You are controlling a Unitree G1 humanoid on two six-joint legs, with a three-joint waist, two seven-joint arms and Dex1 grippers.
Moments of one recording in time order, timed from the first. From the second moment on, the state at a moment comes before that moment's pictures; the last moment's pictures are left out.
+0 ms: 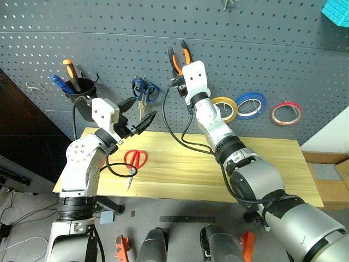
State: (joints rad) left arm -0.43 0.48 0.16 0.04 -0.35 0.09 -0.69; right arm -1.23 0.08 0.05 1.14 -0.14 -0.38 -0.11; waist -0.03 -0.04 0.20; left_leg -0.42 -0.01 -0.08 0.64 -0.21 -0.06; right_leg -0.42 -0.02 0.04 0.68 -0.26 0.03
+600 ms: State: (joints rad) left arm -0.42 0.45 0.15 0.09 -0.31 0.11 -0.63; right arm -1.04 0.08 0.10 0.93 -0.18 0.02 -0.11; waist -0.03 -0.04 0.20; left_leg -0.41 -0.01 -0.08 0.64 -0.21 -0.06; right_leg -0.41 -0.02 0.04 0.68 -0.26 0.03
